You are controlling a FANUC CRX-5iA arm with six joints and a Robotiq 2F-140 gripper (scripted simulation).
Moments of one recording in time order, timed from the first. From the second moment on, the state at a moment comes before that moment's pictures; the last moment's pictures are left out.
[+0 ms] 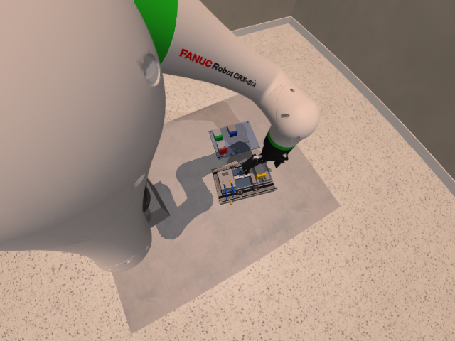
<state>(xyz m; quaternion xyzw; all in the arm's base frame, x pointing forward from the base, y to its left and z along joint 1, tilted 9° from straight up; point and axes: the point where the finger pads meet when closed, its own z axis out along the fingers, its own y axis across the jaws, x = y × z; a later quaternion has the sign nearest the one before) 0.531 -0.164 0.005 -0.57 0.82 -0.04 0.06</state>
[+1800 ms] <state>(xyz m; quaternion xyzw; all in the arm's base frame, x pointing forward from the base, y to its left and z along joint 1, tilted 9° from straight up) 0.527 -0.164 0.037 -0.57 0.82 -0.04 0.06</state>
